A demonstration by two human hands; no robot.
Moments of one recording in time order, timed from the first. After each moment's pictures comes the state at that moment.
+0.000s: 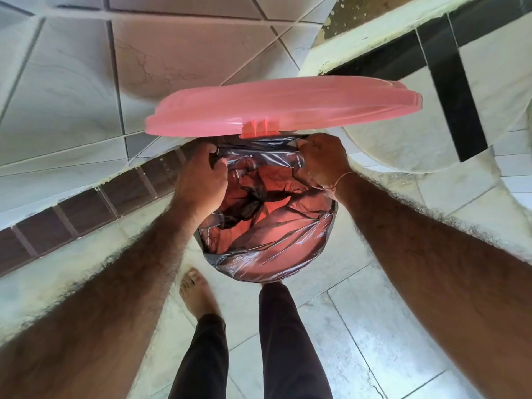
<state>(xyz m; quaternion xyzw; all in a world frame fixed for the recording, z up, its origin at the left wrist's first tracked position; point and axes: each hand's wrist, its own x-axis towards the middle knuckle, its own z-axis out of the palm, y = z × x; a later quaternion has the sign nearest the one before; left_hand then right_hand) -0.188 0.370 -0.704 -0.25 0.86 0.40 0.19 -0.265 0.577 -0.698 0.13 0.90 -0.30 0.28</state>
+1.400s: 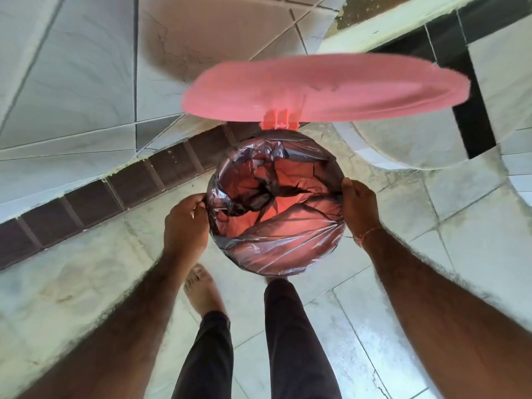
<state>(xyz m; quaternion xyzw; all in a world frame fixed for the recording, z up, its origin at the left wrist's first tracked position) -0.090 0.349 -0.710 -0.34 0.84 0.41 0.14 -0.168 0.635 -0.721 0.26 0.87 -0.39 0.17</state>
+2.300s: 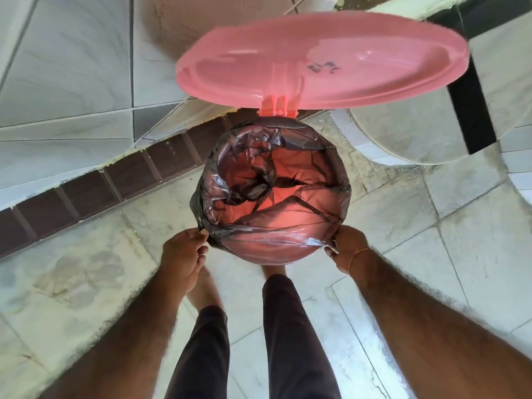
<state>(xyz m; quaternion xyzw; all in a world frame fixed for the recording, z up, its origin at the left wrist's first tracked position) -0.027 0.357 -0.726 -0.60 0.45 0.62 0.24 -0.092 0.645 -0.746 0.53 0.66 -0.41 0.33</state>
